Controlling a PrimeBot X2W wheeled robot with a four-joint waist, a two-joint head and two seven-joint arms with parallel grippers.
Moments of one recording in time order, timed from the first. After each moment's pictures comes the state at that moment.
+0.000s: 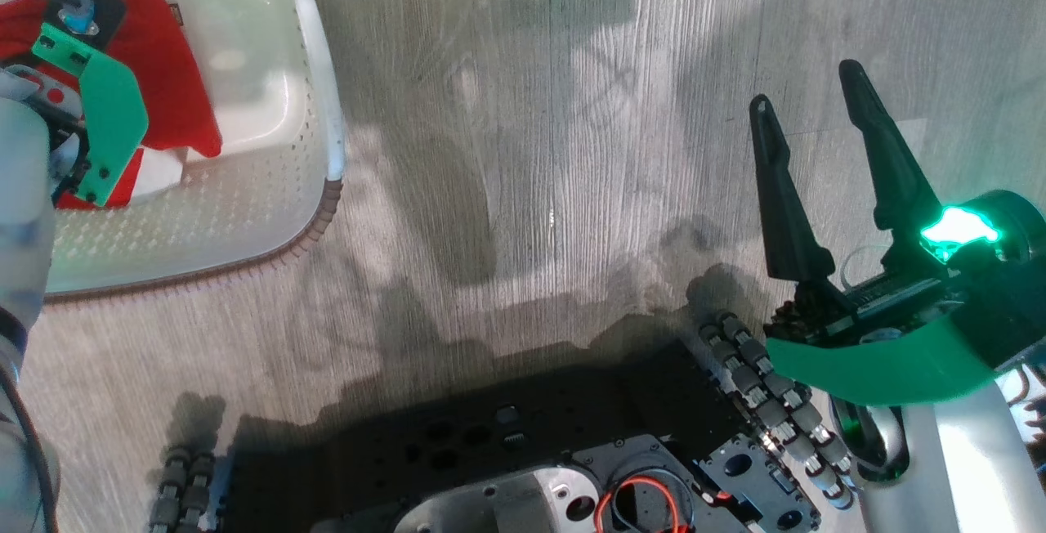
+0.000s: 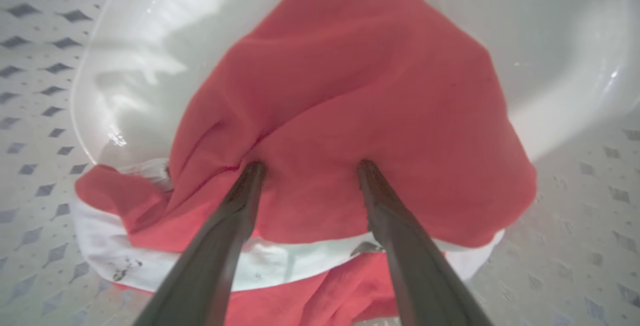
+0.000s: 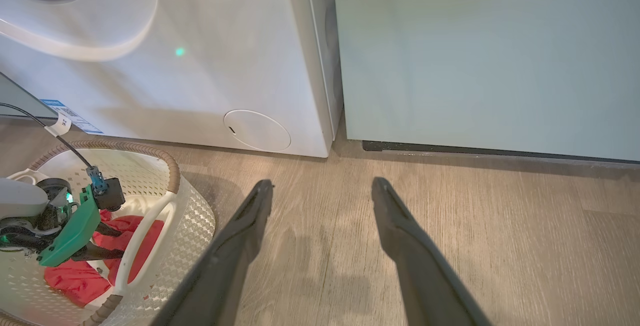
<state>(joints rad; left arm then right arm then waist) -1.19 0.38 -0.75 1.28 -0.17 -0.12 0.12 -0.19 -0.05 0.13 -0.27 0.17 0.13 -0.23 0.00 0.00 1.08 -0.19</state>
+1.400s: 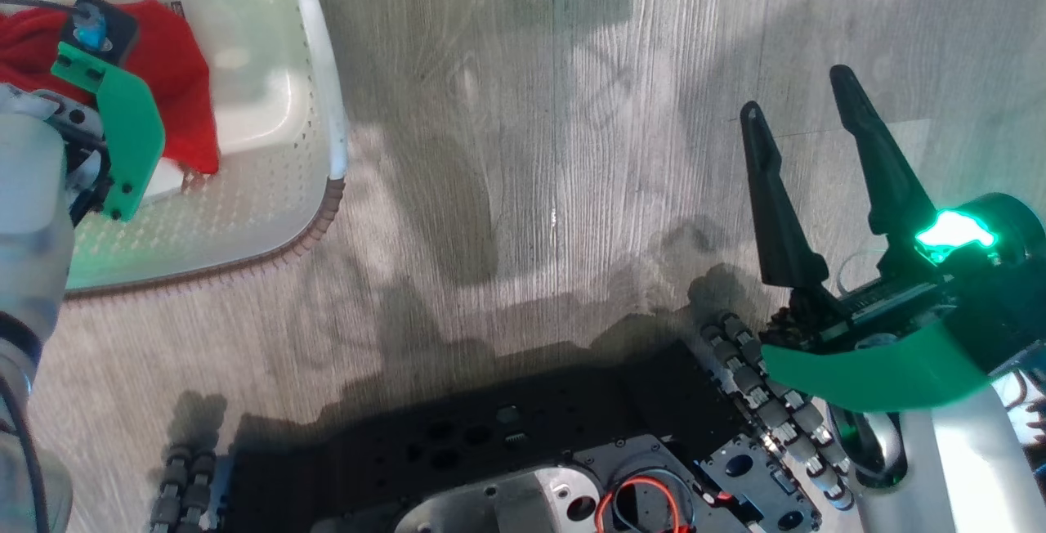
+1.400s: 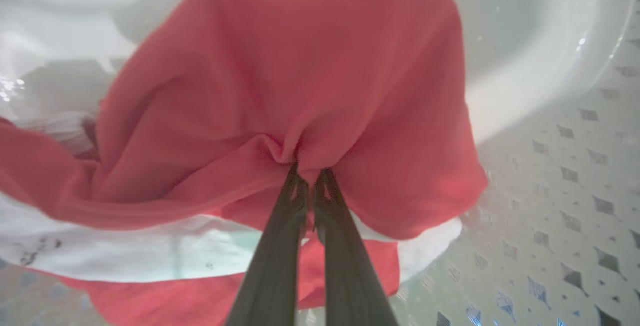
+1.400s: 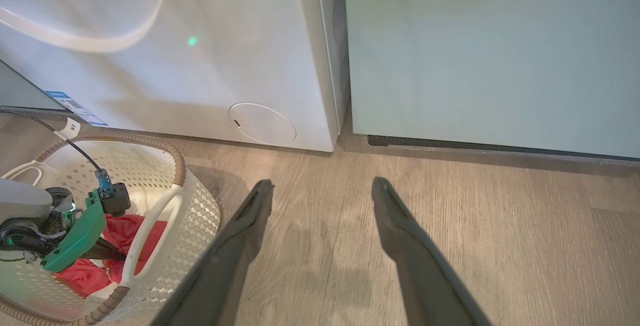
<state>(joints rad) -1.17 0.37 -0.87 1.28 -0.40 -0.13 0.20 -0.18 -0.05 0.14 -0.29 0.16 0.13 -0.21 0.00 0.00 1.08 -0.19</state>
